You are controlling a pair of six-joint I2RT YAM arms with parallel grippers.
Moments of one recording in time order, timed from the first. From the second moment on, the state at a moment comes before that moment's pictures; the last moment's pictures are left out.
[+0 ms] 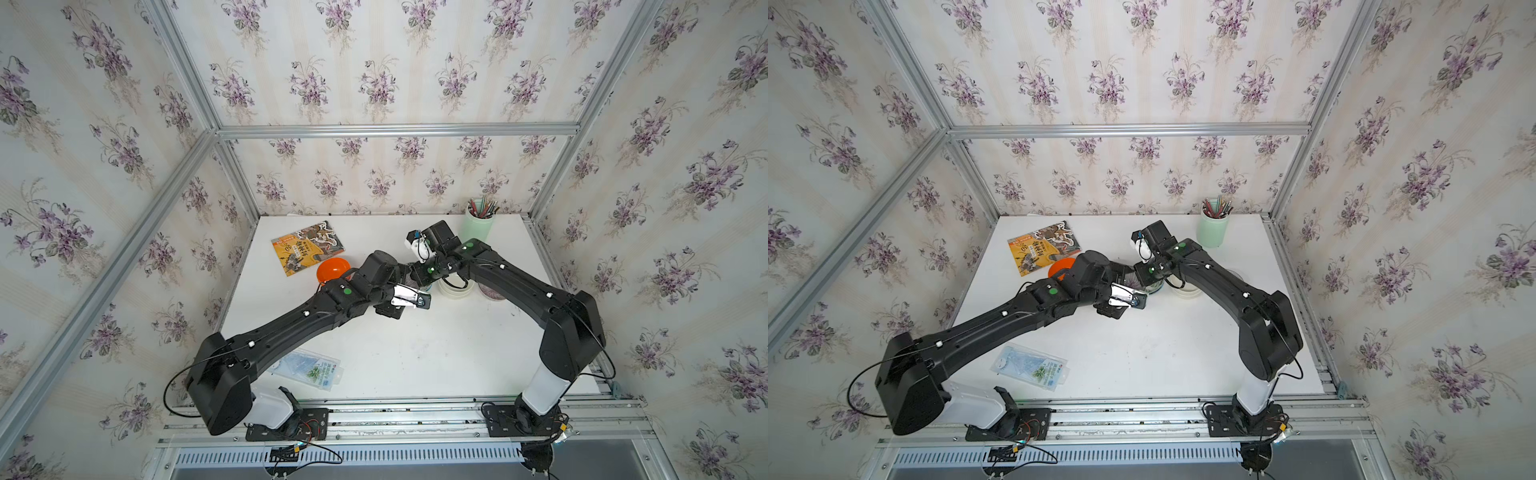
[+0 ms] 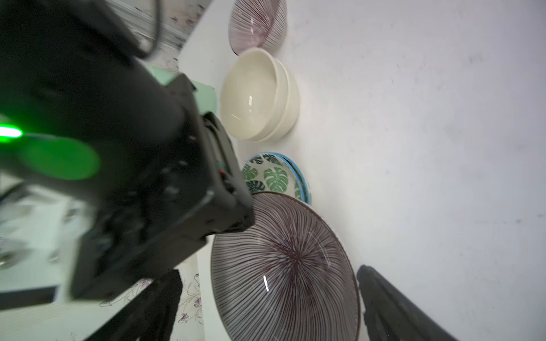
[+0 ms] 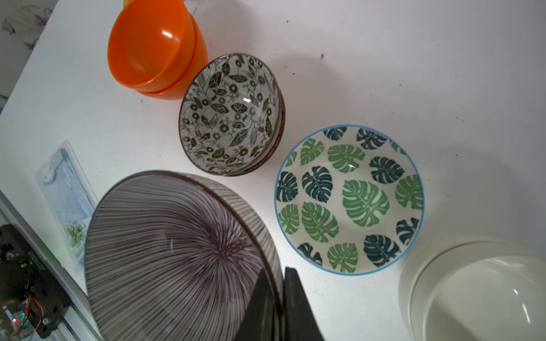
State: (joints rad) left arm -0.81 1.38 1.14 -0.39 0.12 1.10; right arm 0.60 1.75 1.49 -0.75 -0.20 0.12
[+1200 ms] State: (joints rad) left arm -0.52 1.40 1.34 -0.67 -0.35 -0.21; right arm -0.20 1.49 1.06 -0.62 -0.20 0.28
